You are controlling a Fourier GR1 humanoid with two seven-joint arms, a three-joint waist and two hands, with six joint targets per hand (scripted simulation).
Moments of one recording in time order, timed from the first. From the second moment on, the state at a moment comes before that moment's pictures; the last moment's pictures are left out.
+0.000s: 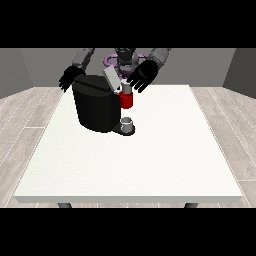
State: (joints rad) left arm -1.17 0.44 0.12 -0.63 -0.63 -0.14 -0.11; right arm -0.32 -0.04 -0.03 -1.37 -0.01 -0.16 -0.05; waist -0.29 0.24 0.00
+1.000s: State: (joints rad) left arm -1.18 0.43 0.12 -0.61 -0.65 -0.14 -0.12; right arm -0.32 -0.05 -0.06 -1.38 -0.04 -0.15 -0.08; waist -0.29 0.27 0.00
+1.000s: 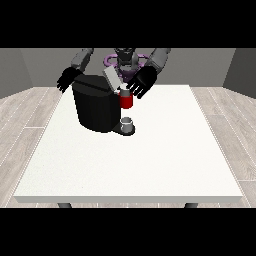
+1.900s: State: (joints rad) left arm -1.17 0.45 0.11 -0.61 -0.69 -0.14 -0.16; right arm -0.31 -0.04 -0.06 -1.38 -0.04 -0.16 -0.09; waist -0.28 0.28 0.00
